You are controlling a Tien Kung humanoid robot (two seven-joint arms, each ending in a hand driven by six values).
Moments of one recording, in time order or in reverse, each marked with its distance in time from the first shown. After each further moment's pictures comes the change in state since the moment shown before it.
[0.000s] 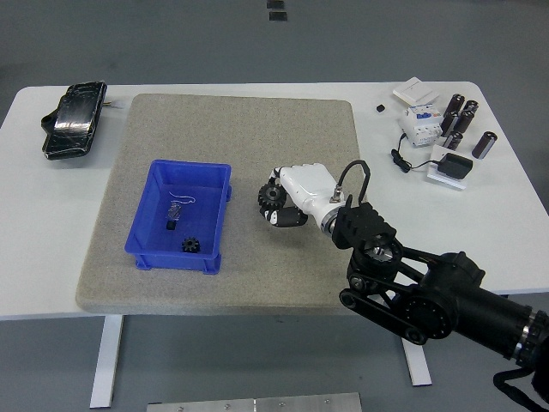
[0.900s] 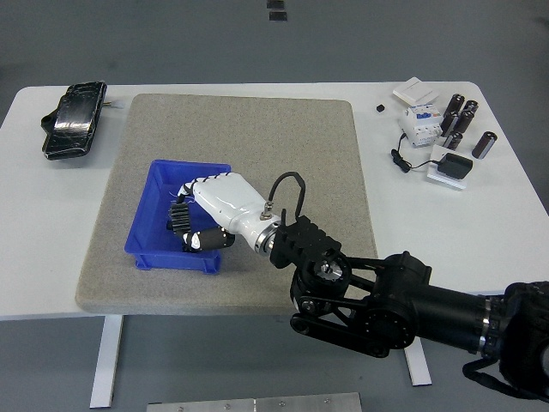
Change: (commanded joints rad) left arm -0.009 0.003 0.007 0.000 -0.004 -0.001 0.002; right arm 0.089 0.109 -0.177 0.017 0.107 -0.120 0.066
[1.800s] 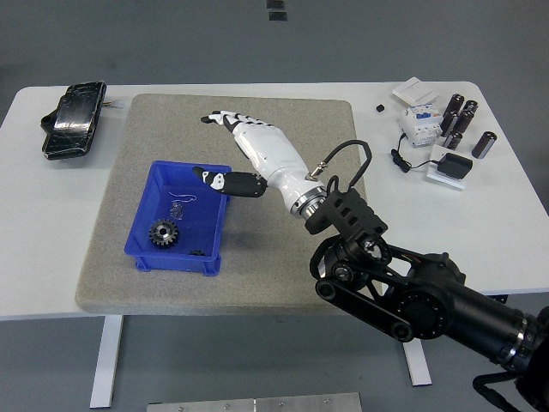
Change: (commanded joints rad) left arm 0.015 0.000 -0.012 0.000 0.034 -0.003 0.008; right arm -0.162 -0.080 0.359 0.130 0.110 -0.100 0.176
